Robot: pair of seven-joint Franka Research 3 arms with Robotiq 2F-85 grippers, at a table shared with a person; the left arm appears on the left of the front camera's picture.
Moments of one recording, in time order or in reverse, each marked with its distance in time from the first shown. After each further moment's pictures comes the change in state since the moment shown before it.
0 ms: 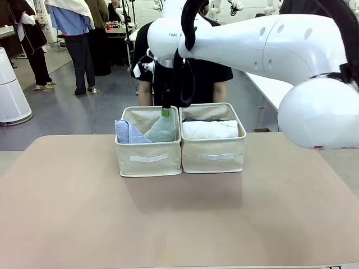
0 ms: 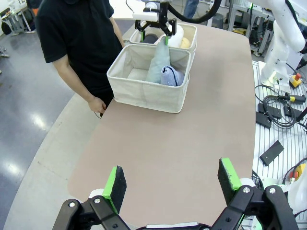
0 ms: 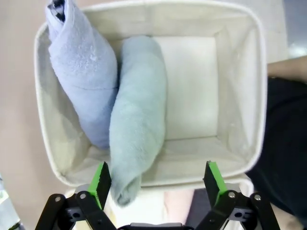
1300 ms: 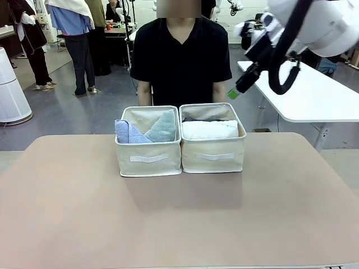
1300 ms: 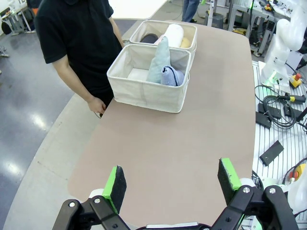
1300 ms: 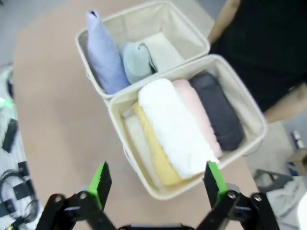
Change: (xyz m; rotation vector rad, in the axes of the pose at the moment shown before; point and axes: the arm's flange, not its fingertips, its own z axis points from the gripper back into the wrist) left arm -0.001 0.000 0.000 0.000 0.000 0.001; right arm -0.264 0.136 0.129 -0.163 -0.452 -0.437
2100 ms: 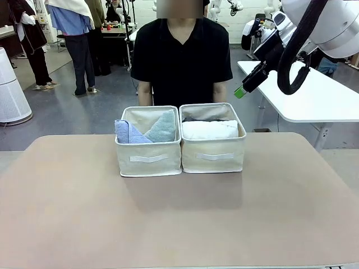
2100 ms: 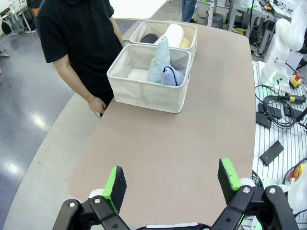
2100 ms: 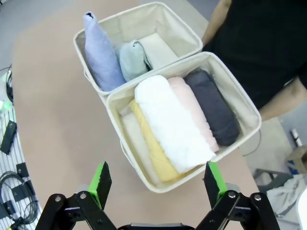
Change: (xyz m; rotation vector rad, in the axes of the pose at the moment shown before) left arm 0.000 0.000 0.000 0.000 0.000 0.000; right arm -0.006 -0.002 0.006 -0.011 -0.008 -0.007
